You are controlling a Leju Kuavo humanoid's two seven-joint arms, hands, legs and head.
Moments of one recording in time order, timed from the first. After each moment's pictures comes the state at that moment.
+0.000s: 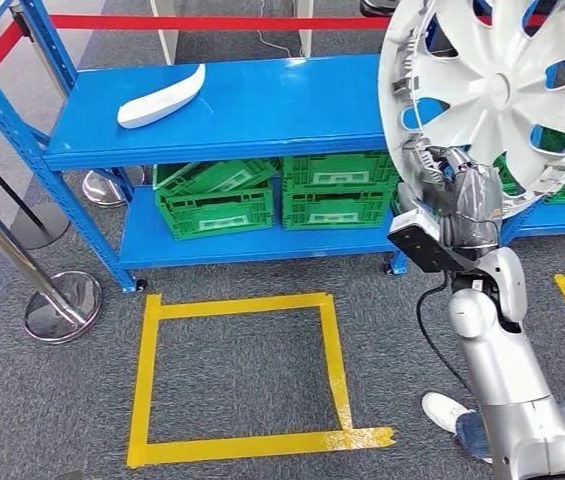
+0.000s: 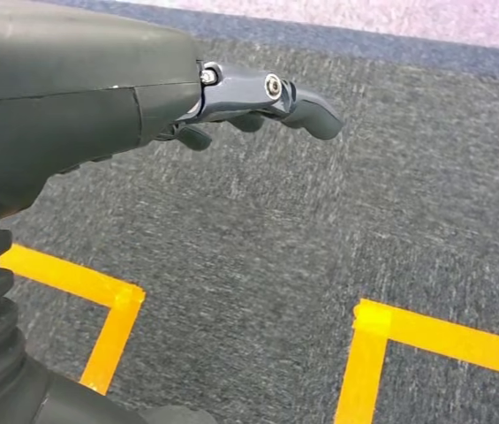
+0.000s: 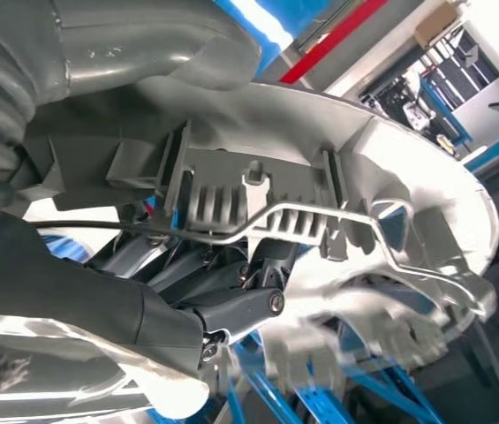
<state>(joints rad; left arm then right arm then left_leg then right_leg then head) -0.12 -0.21 1.16 -0.23 -1.02 0.54 -0.47 -0.37 -0.29 0.46 -1.57 0.65 -0.27 -0.20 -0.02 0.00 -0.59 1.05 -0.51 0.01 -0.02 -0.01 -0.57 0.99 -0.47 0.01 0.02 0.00</state>
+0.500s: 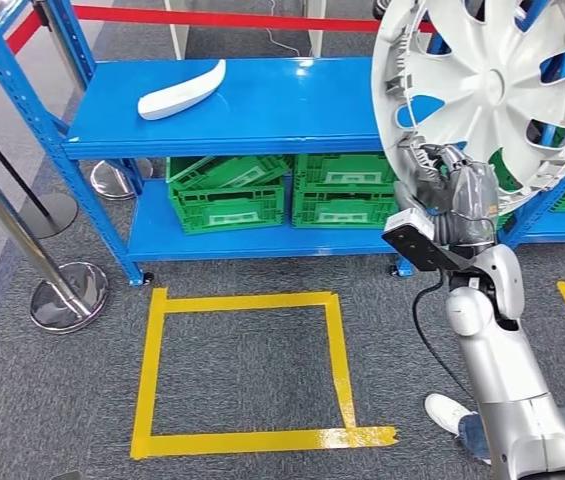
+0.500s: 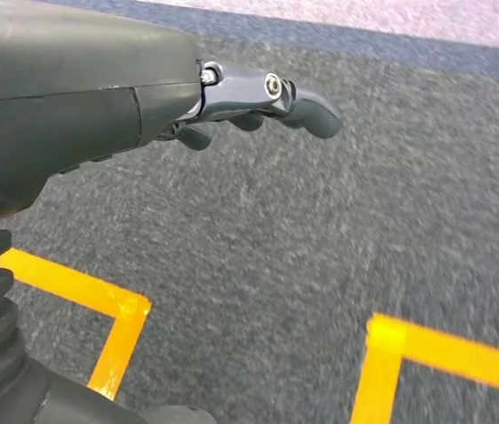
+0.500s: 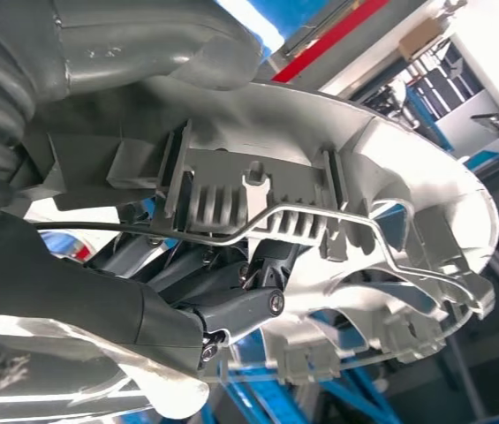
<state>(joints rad) -0.12 -0.21 1.15 -0.23 -1.03 0.54 -0.46 -0.37 -0.29 0.46 -1.58 0.68 -0.27 -0.19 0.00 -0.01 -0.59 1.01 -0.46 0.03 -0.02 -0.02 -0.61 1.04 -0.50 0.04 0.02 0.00</state>
